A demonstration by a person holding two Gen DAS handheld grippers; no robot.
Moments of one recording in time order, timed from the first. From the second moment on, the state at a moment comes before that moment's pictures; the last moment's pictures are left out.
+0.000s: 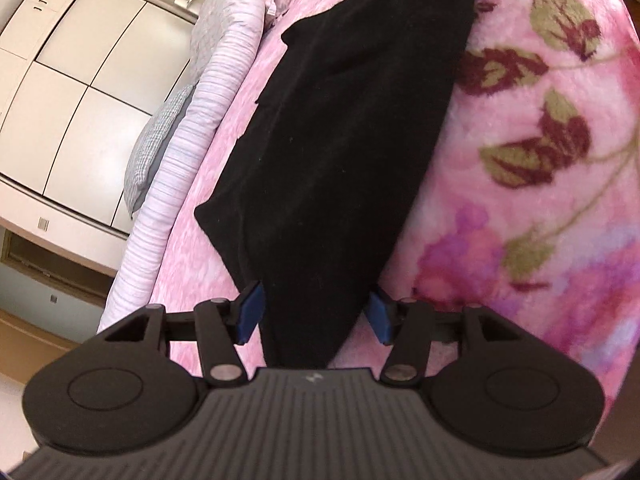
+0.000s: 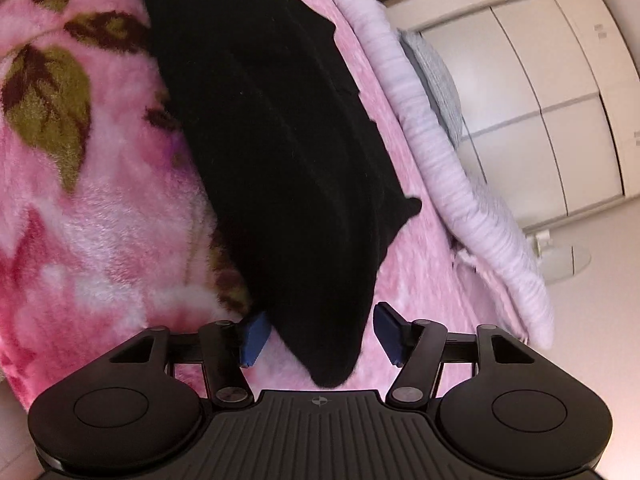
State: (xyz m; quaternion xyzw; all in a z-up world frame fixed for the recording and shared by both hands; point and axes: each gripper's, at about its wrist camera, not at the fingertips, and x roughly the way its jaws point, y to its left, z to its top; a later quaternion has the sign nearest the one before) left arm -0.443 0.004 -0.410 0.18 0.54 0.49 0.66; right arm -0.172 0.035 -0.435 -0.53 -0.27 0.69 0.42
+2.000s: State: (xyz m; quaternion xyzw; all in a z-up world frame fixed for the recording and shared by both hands) left arm -0.541 0.236 -0.251 -0.14 0.27 0.58 0.75; right arm -0.134 0.244 -0.259 -0.32 0.14 0.80 0.48
